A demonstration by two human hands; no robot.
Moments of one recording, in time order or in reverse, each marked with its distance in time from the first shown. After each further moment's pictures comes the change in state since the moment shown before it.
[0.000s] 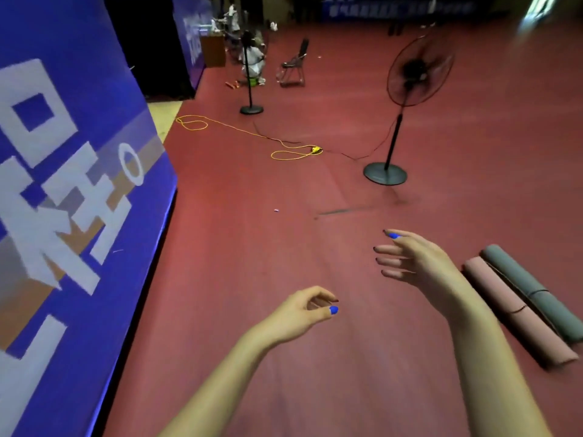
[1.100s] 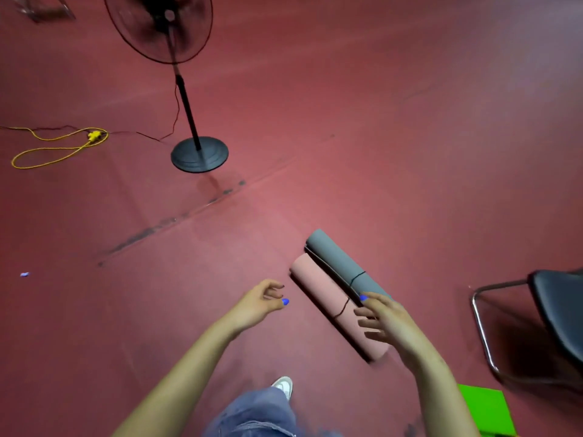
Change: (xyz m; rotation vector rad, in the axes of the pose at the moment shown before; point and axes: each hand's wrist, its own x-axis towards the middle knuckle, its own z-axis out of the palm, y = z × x) left_hand 0.775 0.225 0.418 0.031 -0.357 -0.221; right_hand 0.415 -0.001 -0.698 0.064 0.455 0.451
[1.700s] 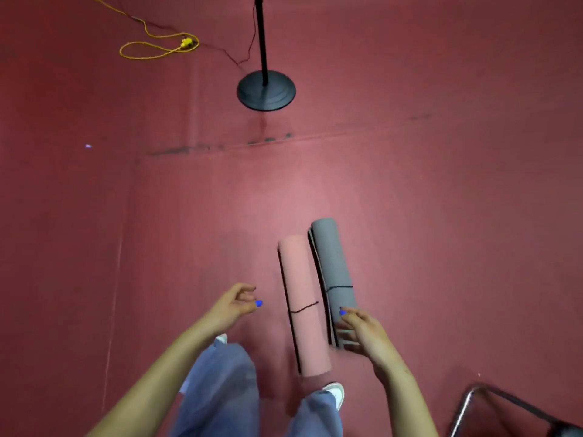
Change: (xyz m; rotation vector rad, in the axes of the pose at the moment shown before) left_hand 0.178 0.091 0.245 -0.353 0.437 -0.392; right_hand 0.294 -0.034 -0.261 -0.351 -0.415 0.196
